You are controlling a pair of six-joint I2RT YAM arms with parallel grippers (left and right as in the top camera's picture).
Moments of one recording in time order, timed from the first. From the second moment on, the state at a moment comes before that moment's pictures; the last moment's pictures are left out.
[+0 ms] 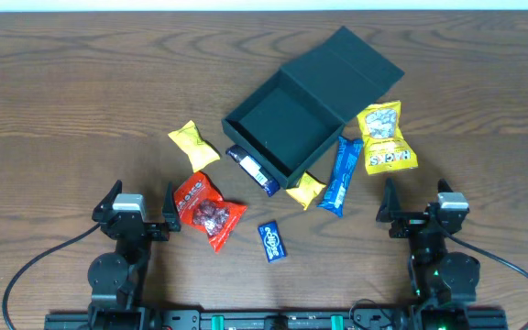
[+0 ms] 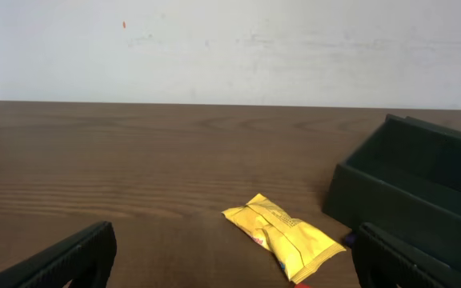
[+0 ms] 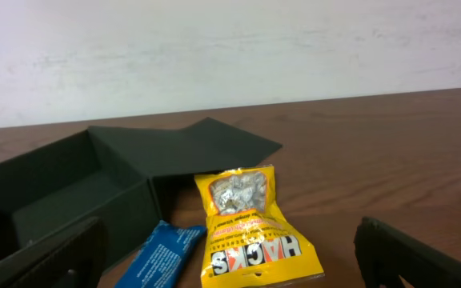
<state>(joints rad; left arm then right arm) -0.06 0.01 0.01 -0.11 0.02 -0.05 0.01 0.01 0.01 -0.07 0.00 0.13</state>
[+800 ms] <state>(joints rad) -0.06 0.01 0.01 -0.11 0.01 -0.05 0.01 0.01 0.01 -0.07 0.00 0.13</state>
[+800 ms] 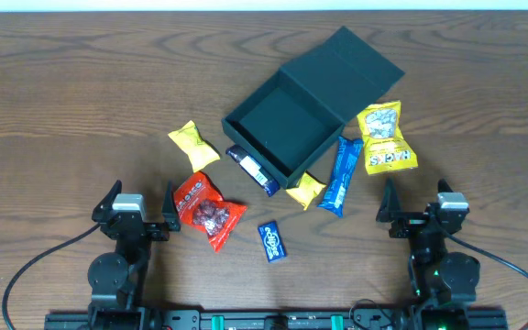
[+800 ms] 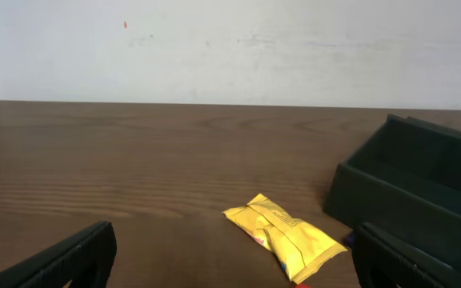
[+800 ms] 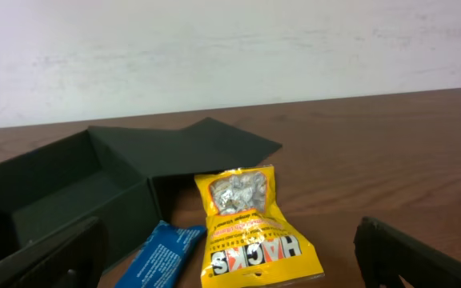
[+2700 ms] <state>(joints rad) -0.06 0.01 0.02 -0.11 0.00 -0.05 0.03 1.32 1.39 -1.39 -0.60 0.00</state>
